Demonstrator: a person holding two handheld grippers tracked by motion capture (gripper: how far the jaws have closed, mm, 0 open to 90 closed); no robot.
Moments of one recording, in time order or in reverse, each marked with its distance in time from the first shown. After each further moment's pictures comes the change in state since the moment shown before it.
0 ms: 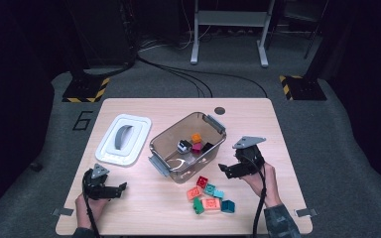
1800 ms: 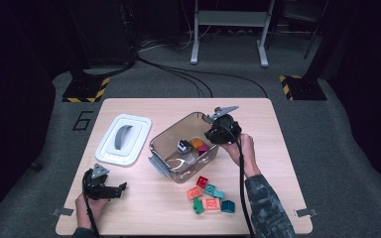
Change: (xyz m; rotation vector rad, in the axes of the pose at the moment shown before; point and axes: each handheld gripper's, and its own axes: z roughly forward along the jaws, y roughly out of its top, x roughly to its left) left arm 0.000 0.000 0.000 0.001 -0.002 0.000; right arm -0.014 0.091 0.052 0.034 -0.032 -0.037
